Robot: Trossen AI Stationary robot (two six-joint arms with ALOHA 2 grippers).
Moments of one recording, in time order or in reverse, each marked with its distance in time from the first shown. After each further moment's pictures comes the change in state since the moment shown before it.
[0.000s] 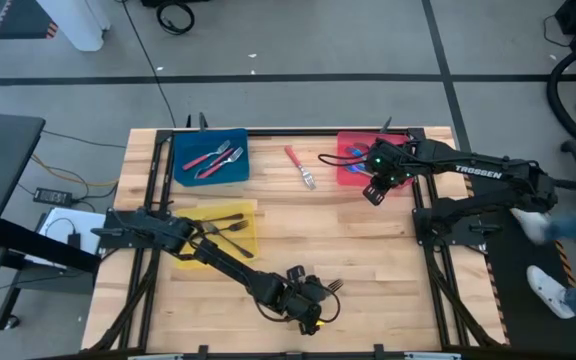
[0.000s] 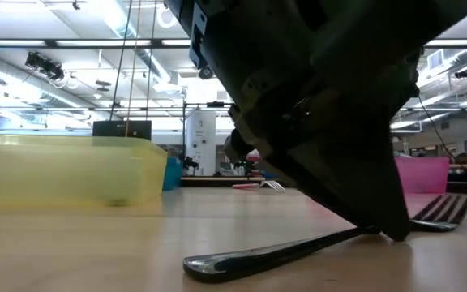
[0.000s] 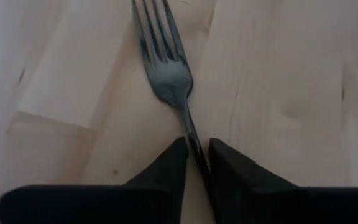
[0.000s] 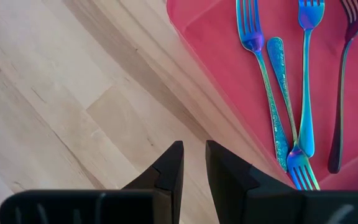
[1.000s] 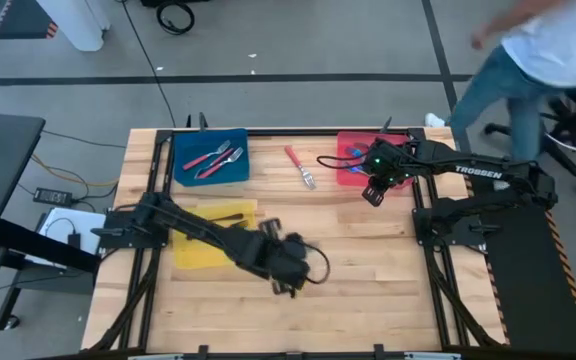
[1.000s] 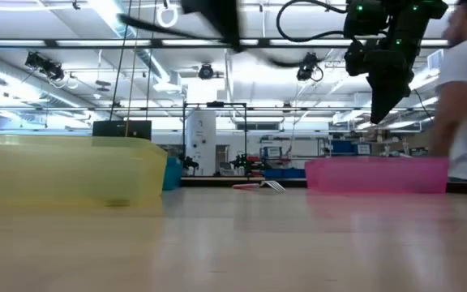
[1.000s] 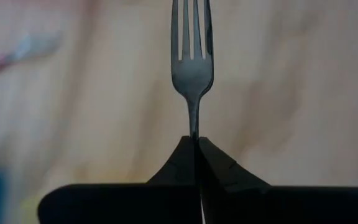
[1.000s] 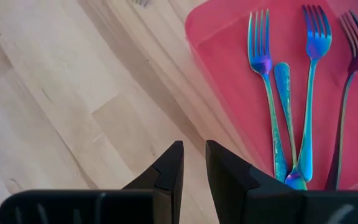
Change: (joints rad) left arm 0.084 -0.313 0.213 -0.762 -0.047 0.145; right arm 0.013 0.000 0.000 0.044 0.002 -0.087
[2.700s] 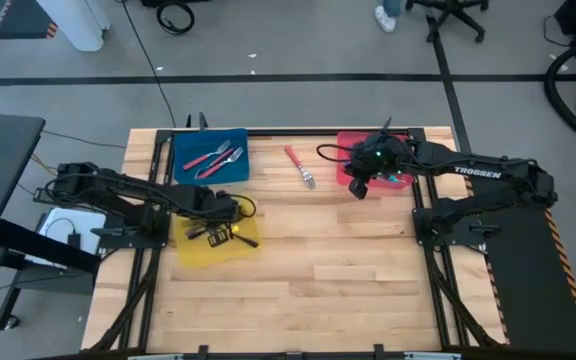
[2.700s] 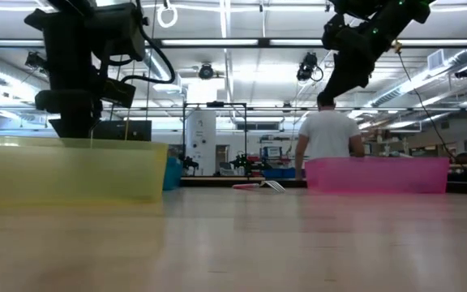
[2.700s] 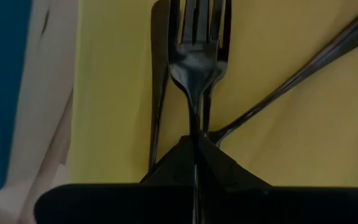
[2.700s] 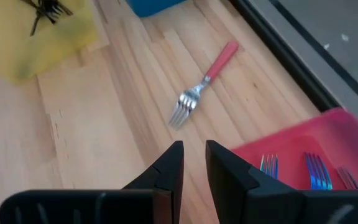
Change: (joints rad) left arm 0.359 -0.716 -1.230 0.339 0.200 0.093; right arm 0.029 0.004 0.000 0.395 0.006 -0.173
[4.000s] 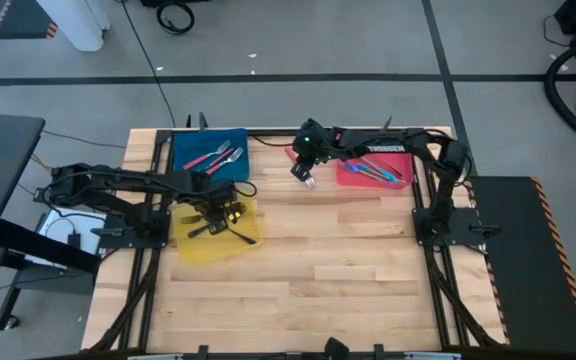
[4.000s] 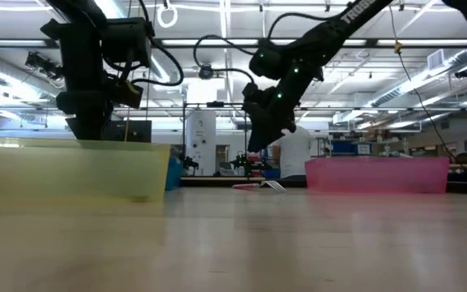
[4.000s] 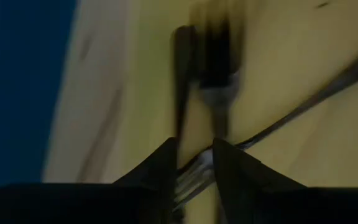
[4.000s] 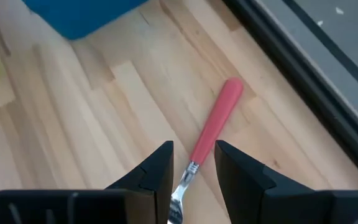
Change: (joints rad) left arm 0.182 -0.036 0.001 0.019 0.040 0.193; right arm -0.091 0.756 0.408 0.255 0.018 -0.003
